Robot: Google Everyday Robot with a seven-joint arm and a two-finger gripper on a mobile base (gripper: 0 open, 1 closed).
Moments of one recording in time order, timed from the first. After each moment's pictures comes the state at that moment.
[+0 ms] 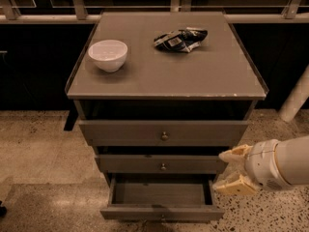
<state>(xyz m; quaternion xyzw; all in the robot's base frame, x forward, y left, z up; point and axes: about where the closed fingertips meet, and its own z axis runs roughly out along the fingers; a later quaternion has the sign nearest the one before) 0.379 -0.186 0.757 -0.52 0.79 0.13 0.29</state>
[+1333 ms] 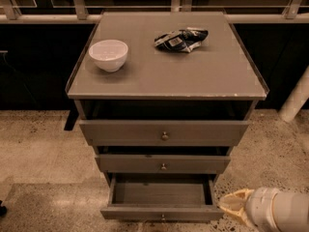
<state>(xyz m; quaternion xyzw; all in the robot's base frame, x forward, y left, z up) 0.343 -0.208 0.647 -0.44 0.83 0.14 0.31</state>
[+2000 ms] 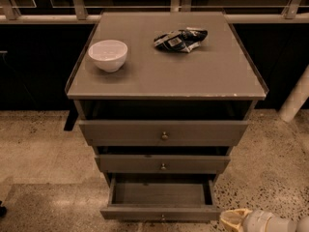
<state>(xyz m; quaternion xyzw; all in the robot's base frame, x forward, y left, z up) 0.343 -0.247 0.513 -0.34 0.86 0.16 0.33</state>
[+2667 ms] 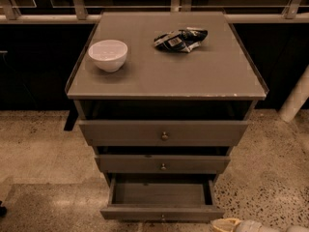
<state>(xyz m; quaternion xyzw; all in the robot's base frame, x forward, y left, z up) 0.347 -0.247 0.408 -0.29 0.85 0.26 0.35</state>
